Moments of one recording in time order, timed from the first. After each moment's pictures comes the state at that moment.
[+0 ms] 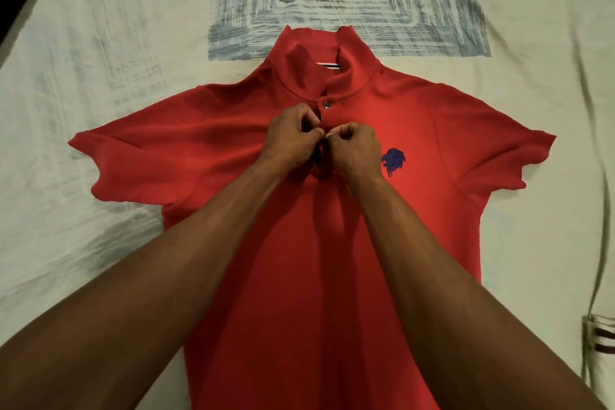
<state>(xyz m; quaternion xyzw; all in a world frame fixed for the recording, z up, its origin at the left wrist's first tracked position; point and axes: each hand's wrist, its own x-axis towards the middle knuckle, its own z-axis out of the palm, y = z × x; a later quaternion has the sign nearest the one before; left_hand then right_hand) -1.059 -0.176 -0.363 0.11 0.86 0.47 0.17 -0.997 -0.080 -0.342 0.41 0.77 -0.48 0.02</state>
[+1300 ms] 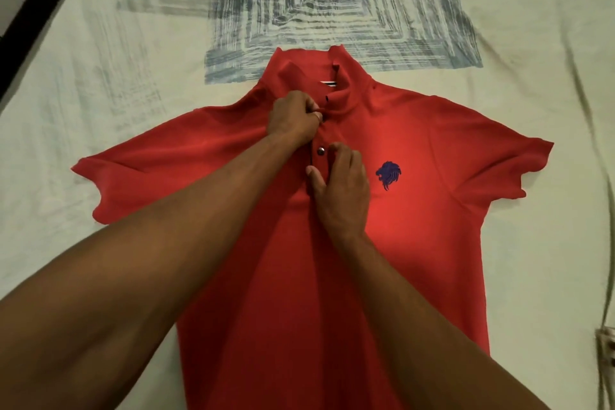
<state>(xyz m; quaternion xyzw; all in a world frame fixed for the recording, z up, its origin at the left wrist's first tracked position) -1.107 -0.143 -0.345 0.11 0.91 0.36 0.17 -0.961 -0.104 -0.370 0.27 0.91 -0.29 -0.12</state>
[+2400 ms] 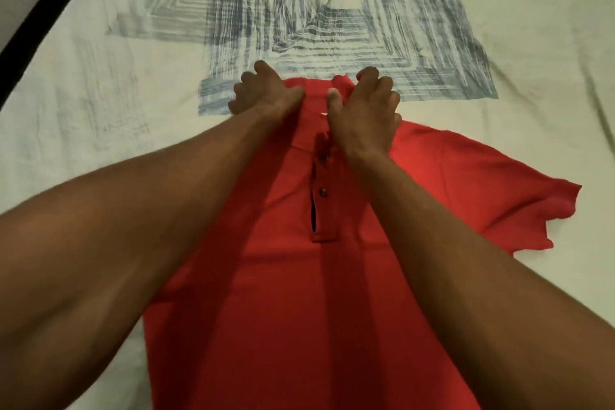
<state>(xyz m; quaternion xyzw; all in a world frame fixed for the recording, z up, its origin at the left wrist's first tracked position) -1.194 -0.130 -0.318 -0.03 0.97 0.20 0.16 -1.104 -0.028 -0.324 0.33 0.91 -0.23 -0.11</state>
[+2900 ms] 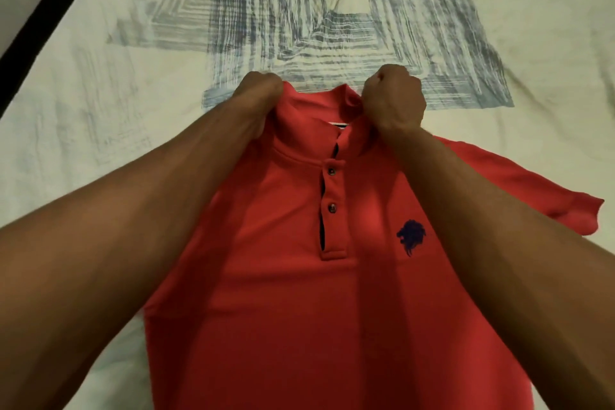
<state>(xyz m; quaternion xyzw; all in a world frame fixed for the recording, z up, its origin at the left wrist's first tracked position) -1.225 -0.141 -0.319 -0.14 0.83 0.49 0.24 -1.144 0.019 -0.316 0.37 0.89 -0.25 -0.05</state>
